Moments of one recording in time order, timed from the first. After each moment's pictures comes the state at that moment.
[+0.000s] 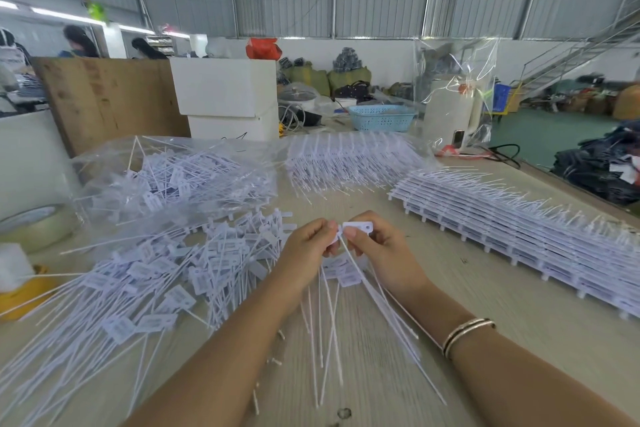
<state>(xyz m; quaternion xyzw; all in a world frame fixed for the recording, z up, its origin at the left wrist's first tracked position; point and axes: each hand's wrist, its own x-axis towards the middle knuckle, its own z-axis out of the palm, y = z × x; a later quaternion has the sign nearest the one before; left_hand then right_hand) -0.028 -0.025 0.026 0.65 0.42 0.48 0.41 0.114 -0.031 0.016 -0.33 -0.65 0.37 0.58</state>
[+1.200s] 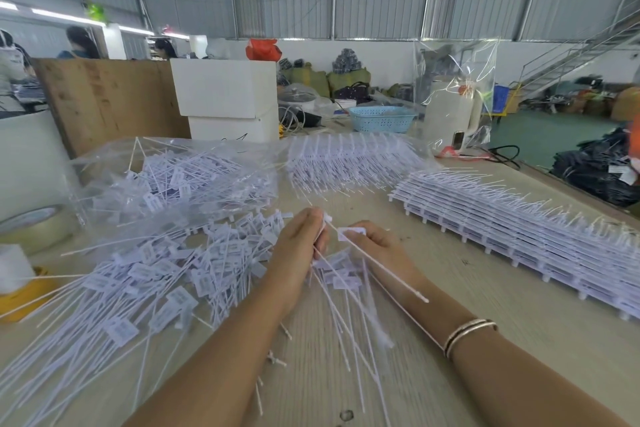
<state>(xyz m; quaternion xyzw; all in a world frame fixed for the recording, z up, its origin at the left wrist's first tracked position) -0.032 -0.024 0.028 0.61 0.39 0.55 0.43 0.116 -0.023 0.009 -0.45 -0.59 0.39 0.53</state>
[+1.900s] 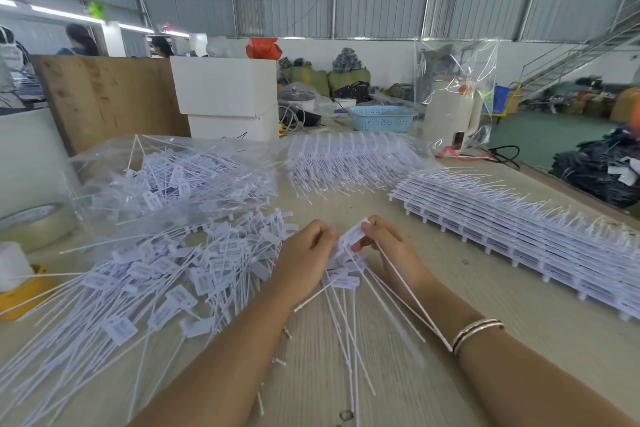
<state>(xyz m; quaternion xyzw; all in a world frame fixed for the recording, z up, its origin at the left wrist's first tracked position) -0.035 -0.018 0.014 0.71 0.45 0.45 0.30 0.126 -0.019 0.009 -0.38 -0.59 0.44 0.56</state>
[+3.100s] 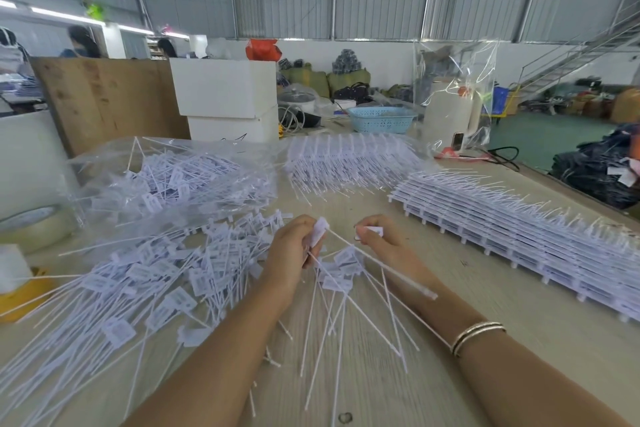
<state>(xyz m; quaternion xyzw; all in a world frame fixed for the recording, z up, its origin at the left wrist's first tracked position) -0.039 -0.013 0.024 0.56 0.39 0.54 0.49 0.131 -0.025 0.011 -0.47 -0.62 0.36 0.51</state>
